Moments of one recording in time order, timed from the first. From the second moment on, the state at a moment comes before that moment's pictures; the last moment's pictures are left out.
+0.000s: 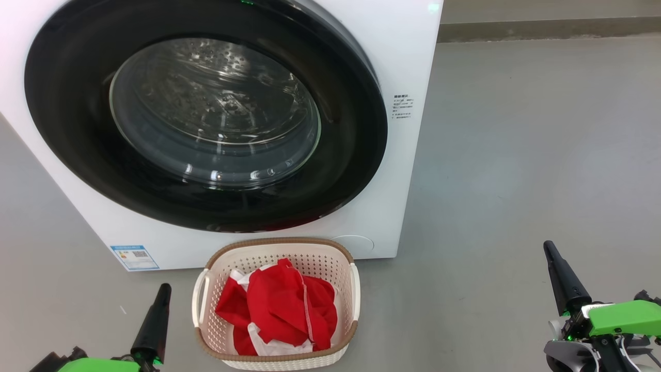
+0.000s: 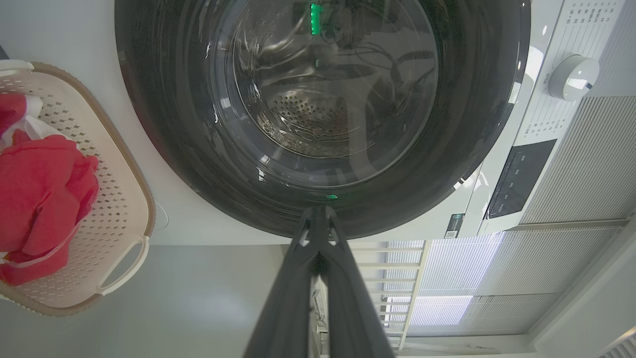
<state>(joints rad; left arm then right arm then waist) -0.07 0.04 0.08 0.27 -1.60 -0.12 0.11 -0.06 -0.05 -0.12 0.27 1.62 0.13 0.10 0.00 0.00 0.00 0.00</state>
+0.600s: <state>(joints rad) -0.07 0.04 0.08 0.27 -1.60 -0.12 0.11 -0.06 -0.05 -0.12 0.27 1.62 0.13 0.11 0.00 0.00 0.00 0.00</state>
